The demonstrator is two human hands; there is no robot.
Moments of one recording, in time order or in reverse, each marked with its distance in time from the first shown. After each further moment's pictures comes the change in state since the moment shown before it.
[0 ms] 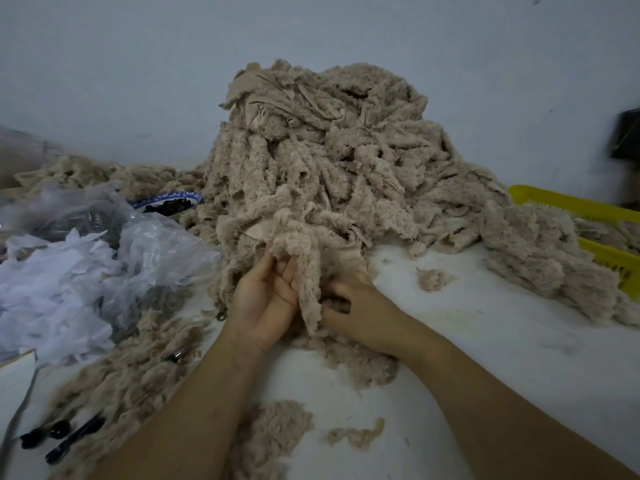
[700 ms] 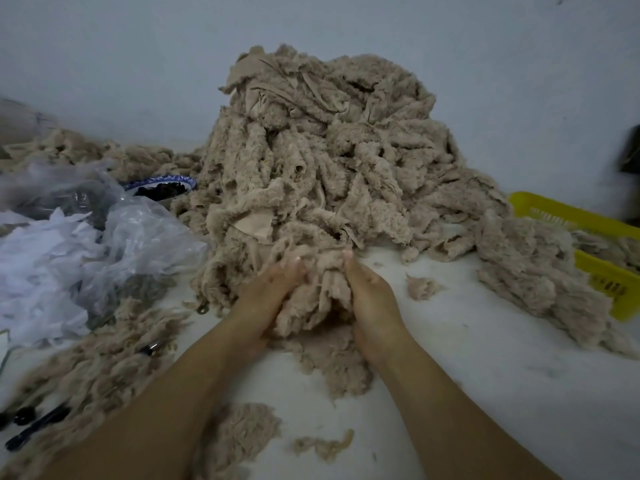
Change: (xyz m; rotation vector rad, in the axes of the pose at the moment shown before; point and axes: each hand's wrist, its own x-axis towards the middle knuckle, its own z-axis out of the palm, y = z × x) left_hand -0.017 -0.015 0.004 0.883 -0.020 0.003; right_hand 0.008 -0.008 -0.004 1.068 0.395 0.374
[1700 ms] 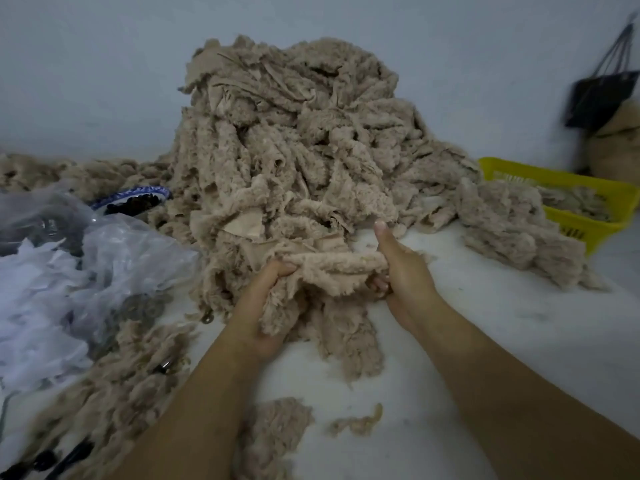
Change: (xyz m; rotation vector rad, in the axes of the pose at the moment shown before) left_hand -0.003 0.008 -0.006 -0.470 -0.125 -0.176; right_hand -0.010 -0.024 -0.020 0.085 0.287 0.000
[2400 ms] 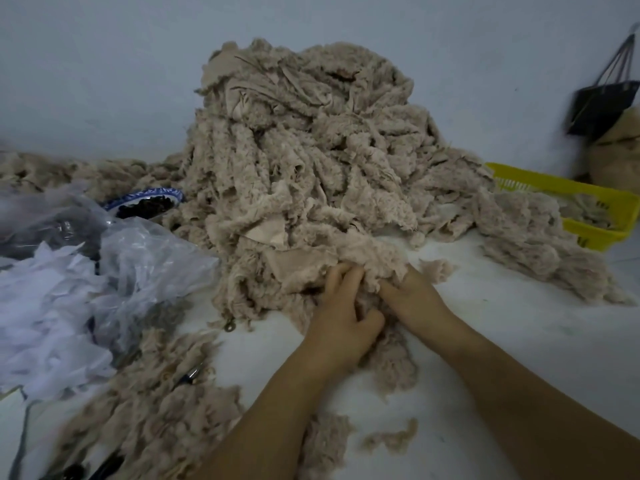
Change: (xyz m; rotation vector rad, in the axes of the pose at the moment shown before) left_hand 0.011 -0.035 0.017 1.195 -0.117 0.395; right_hand 0.007 0.026 -0.001 -0.653 -0.263 -0.390
